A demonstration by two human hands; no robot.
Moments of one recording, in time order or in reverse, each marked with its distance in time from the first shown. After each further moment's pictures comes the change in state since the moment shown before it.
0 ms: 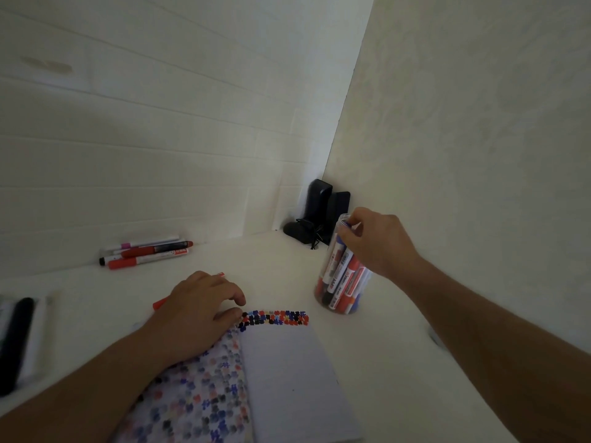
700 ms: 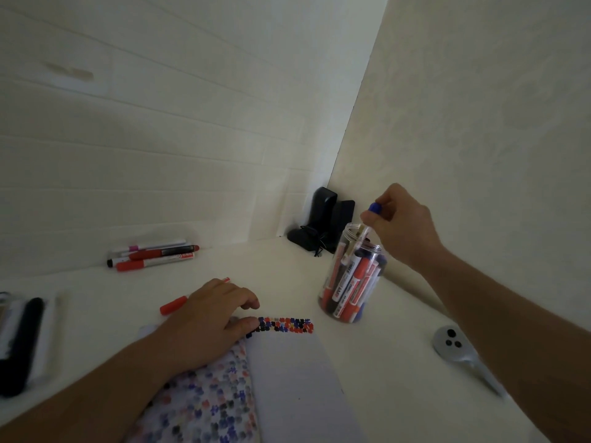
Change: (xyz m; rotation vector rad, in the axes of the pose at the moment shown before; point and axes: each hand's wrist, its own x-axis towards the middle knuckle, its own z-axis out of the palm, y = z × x) left_hand -0.001 0.013 -0.005 -0.065 -0.037 0.048; right_hand 0.017 0.003 -0.028 0.254 0.188 0.032
